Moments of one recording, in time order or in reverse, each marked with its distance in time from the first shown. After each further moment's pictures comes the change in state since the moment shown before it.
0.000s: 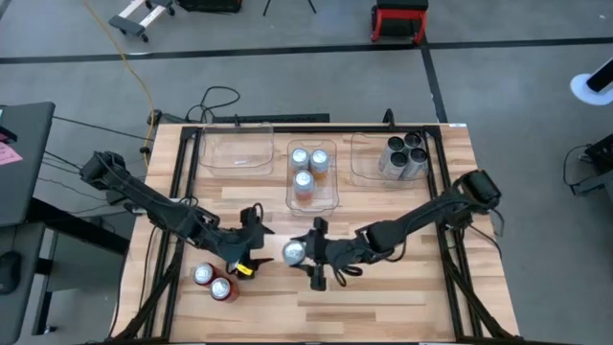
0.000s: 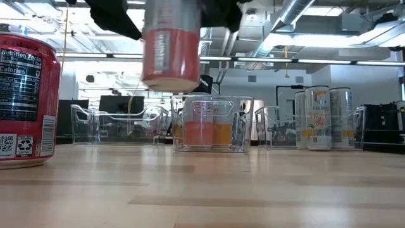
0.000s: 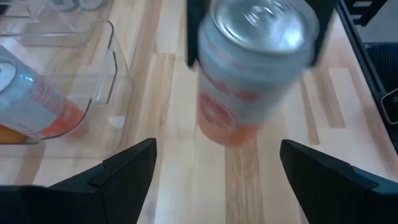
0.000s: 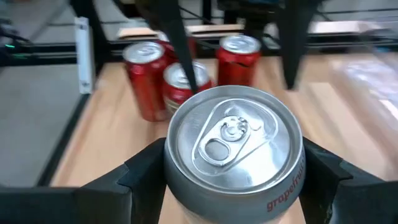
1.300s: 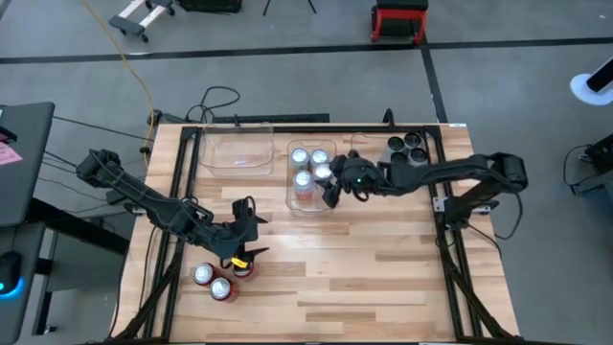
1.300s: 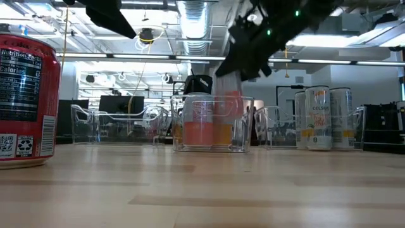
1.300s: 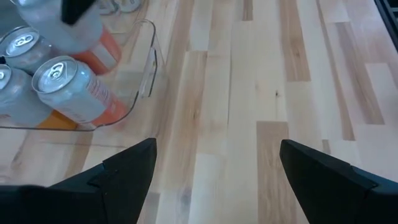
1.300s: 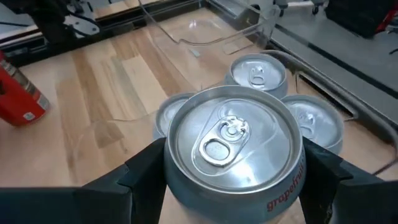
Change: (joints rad) left arm -0.001 -0.061 0.000 -0.103 -0.099 0.007; right arm -0.503 -0.294 -0.334 -0.030 -0.072 0.034
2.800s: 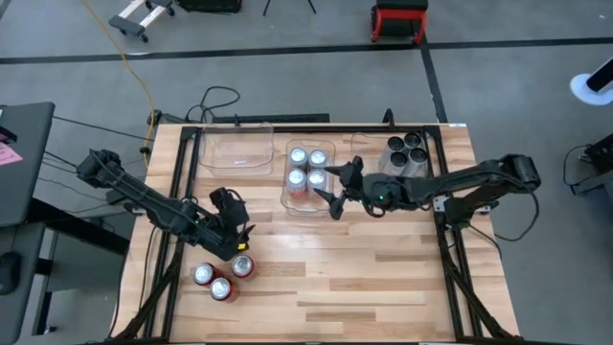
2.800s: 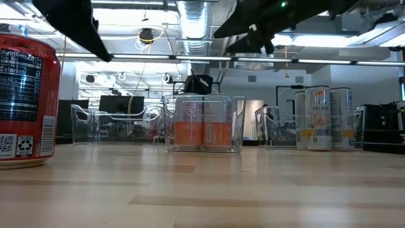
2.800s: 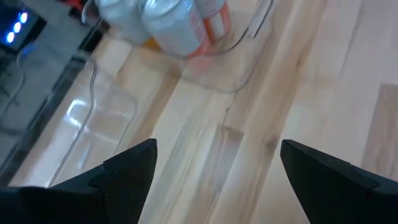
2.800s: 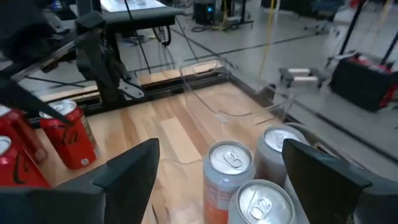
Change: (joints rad) left arm 0.000 0.005 0.000 -0.402 -0.218 -0.367; right arm 0.176 -0.105 -0.088 0.263 0.162 -0.111
